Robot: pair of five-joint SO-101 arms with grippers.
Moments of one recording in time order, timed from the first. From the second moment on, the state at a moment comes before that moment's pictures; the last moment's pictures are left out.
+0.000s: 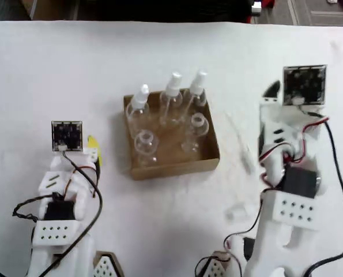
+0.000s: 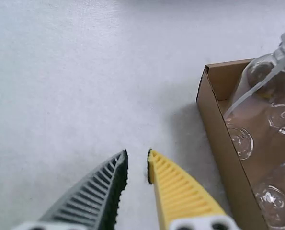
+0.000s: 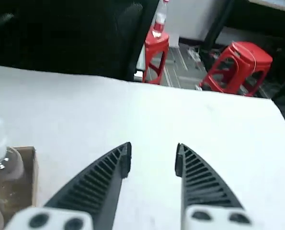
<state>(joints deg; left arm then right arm) -8.6 -69.0 88.9 23.2 0.8 10.5 -50.4 38.3 40.3 16.3</state>
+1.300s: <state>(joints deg) -8.6 -69.0 88.9 23.2 0.8 7.1 -50.4 72.1 66.3 102.3</state>
